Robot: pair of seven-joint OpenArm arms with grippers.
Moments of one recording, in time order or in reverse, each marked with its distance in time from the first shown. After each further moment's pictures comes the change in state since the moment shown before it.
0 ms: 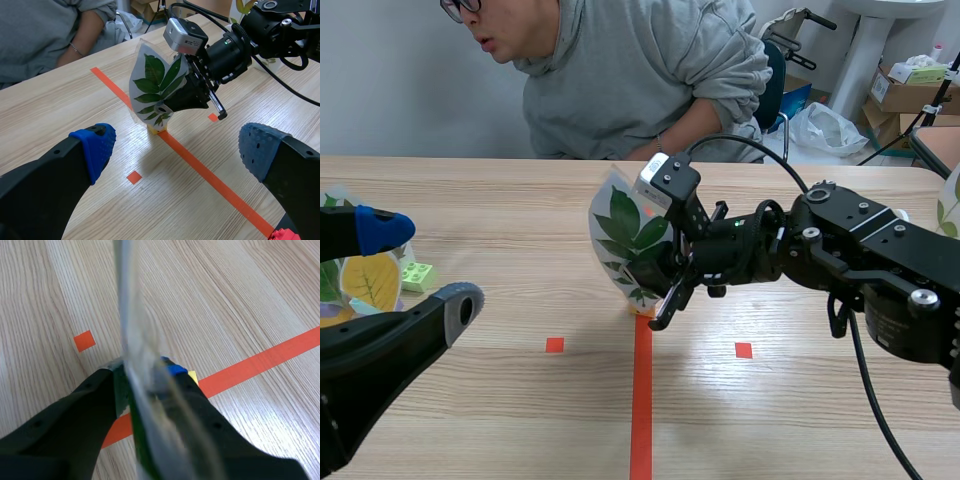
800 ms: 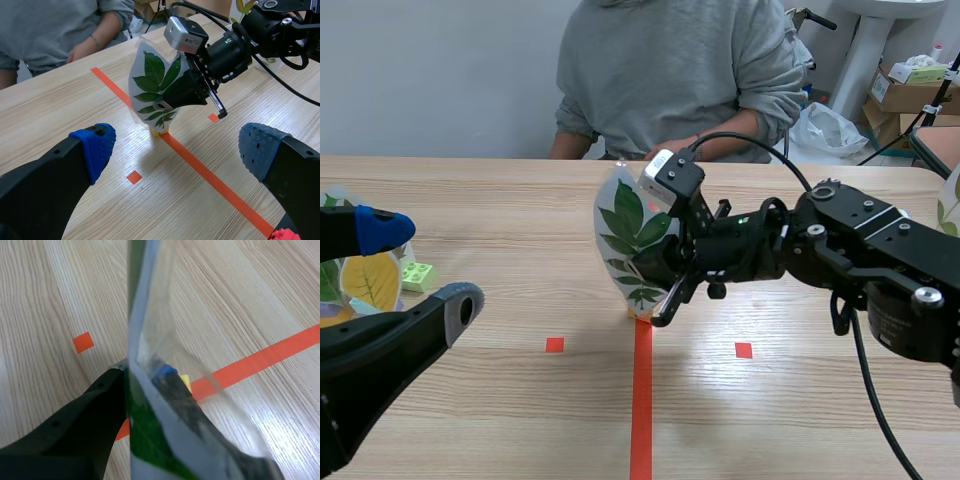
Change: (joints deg) left arm 0.0 0.0 0.0 0.0 0.0 0.0 0.0; right arm -0.6 0.0 2.4 0.3 0.3 0.0 0.0
